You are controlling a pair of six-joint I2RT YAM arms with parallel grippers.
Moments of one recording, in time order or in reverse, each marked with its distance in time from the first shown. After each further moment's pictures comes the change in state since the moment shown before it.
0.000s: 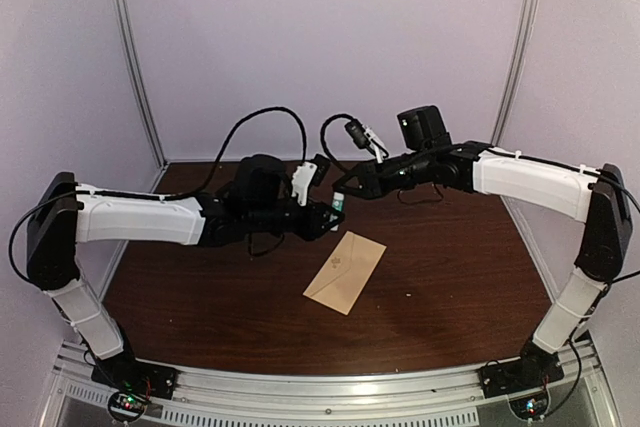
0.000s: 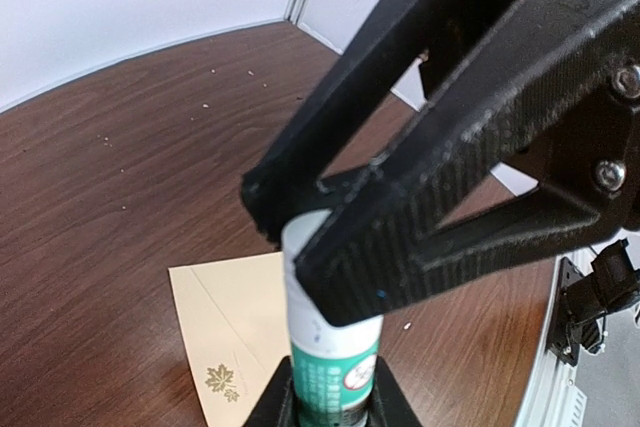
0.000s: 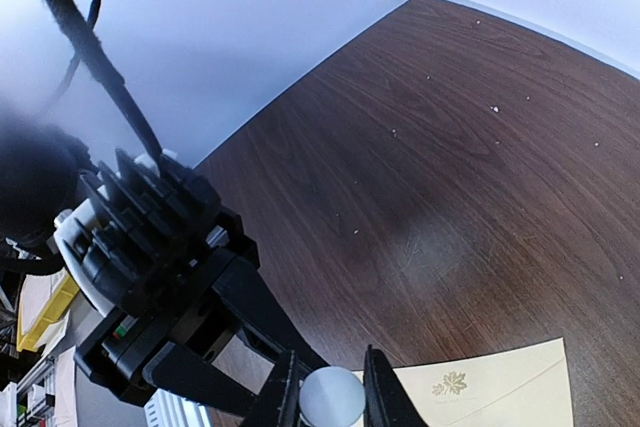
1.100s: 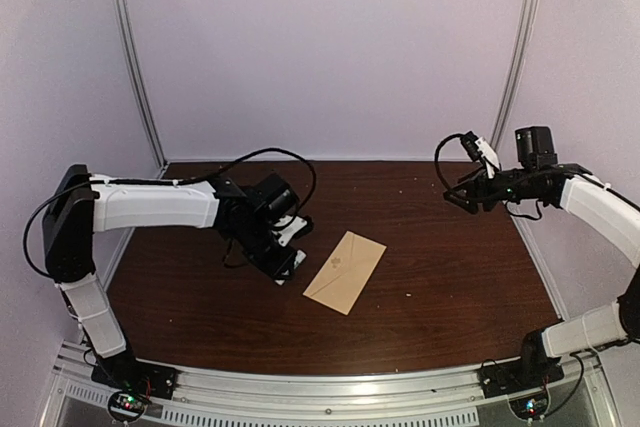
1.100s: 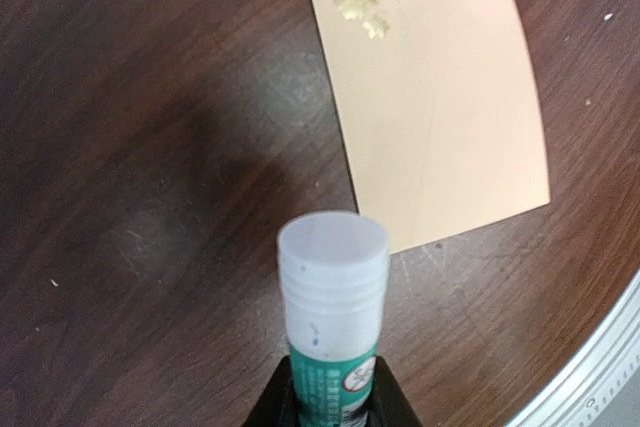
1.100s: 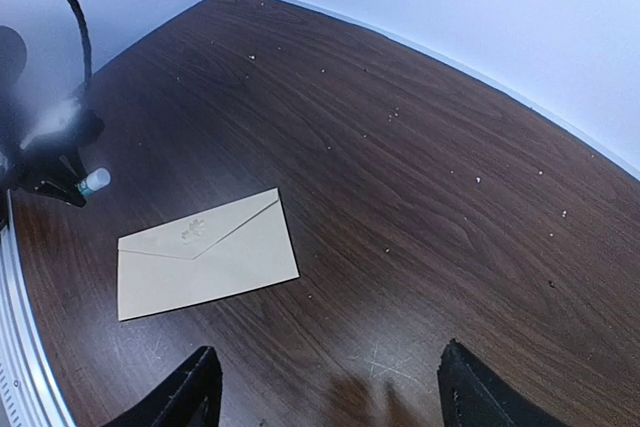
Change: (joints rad) left arm 0.026 0.086 0.164 -0.883 -0.061 0.146; right arm -0.551 -0.435 -0.369 -0.224 -0.033 -0.516
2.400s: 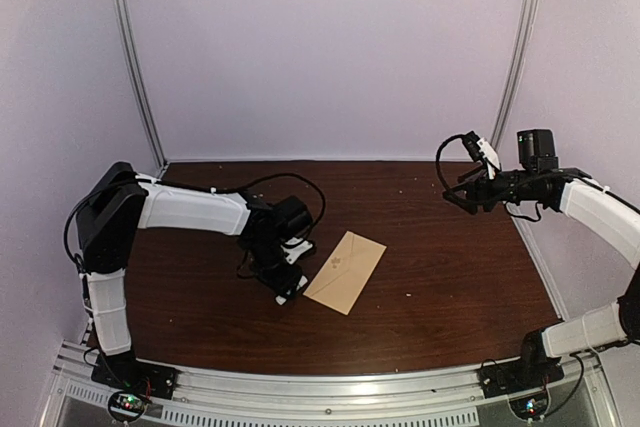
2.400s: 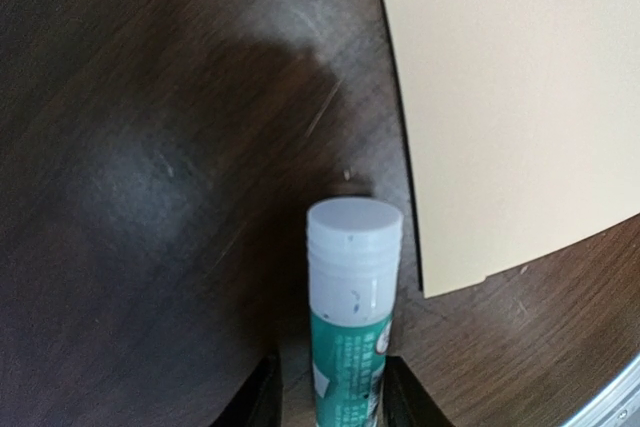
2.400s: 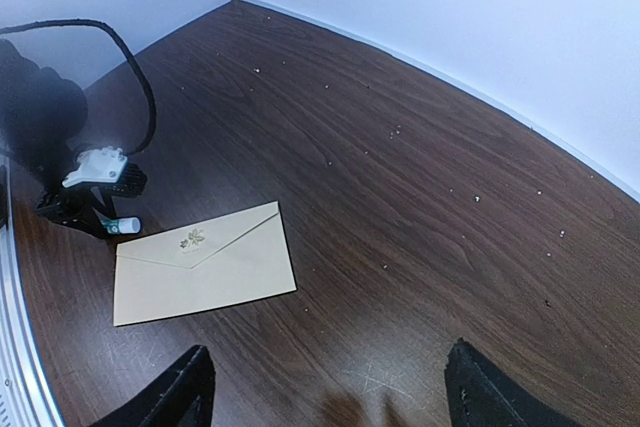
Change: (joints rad) left arm -0.001 0.215 0.065 -0.068 -0.004 0.002; right arm -0.016 -0.006 -0.039 0.079 -0.038 -0.014
